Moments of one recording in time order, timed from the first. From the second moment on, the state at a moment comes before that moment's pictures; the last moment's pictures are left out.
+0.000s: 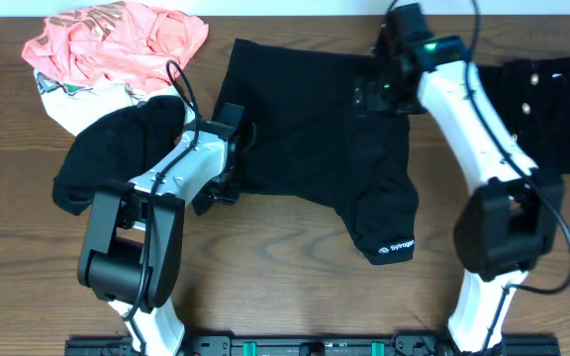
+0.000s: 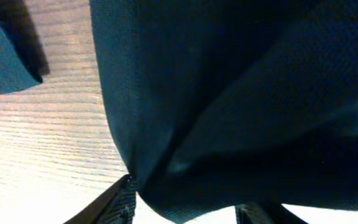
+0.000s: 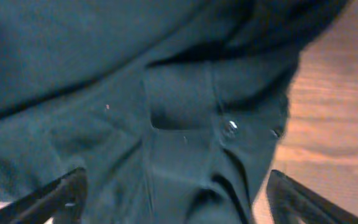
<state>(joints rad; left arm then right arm) -0.30 1.90 1.19 -0.93 -0.24 -0.17 0.26 2.06 1.85 -1.04 -0.04 0.22</state>
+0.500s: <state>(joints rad) -0.30 1.90 1.19 -0.93 -0.24 -0.17 0.38 2.20 1.84 -0.99 0.21 0.19</state>
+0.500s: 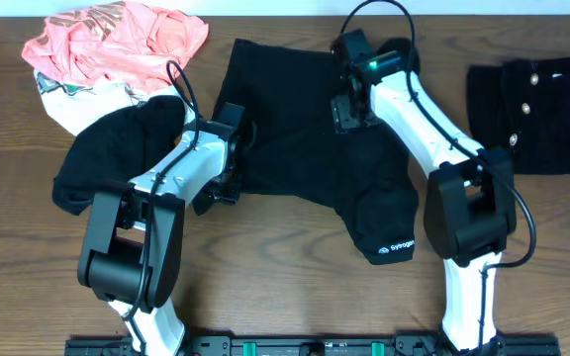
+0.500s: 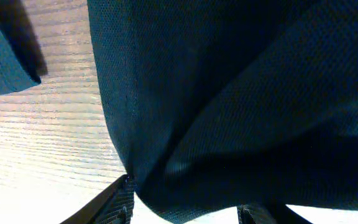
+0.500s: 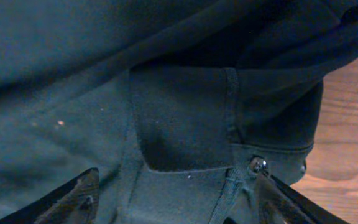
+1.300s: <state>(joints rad) -0.30 1.90 1.19 -0.93 -0.24 -0.17 0.38 2.30 1.84 -0.89 0.33 -0.04</state>
